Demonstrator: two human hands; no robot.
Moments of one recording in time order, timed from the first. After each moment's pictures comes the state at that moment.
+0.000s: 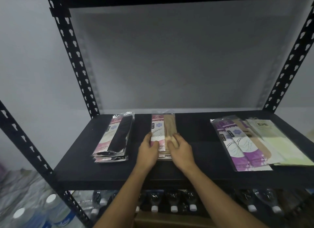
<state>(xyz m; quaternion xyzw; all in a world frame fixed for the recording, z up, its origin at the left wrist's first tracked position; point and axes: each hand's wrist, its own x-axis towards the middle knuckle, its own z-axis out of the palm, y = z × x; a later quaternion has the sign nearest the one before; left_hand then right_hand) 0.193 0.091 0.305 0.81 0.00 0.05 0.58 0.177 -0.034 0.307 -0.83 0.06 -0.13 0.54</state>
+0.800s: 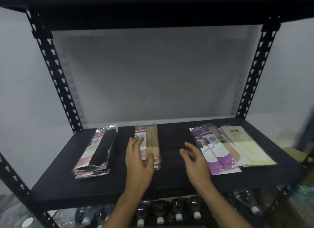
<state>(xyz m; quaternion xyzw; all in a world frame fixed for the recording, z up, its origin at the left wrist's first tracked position) 0.132 0.059 0.333 0.83 -0.12 0.25 0.49 0.114 -0.118 0.321 -0.74 0.08 -0.23 0.62</state>
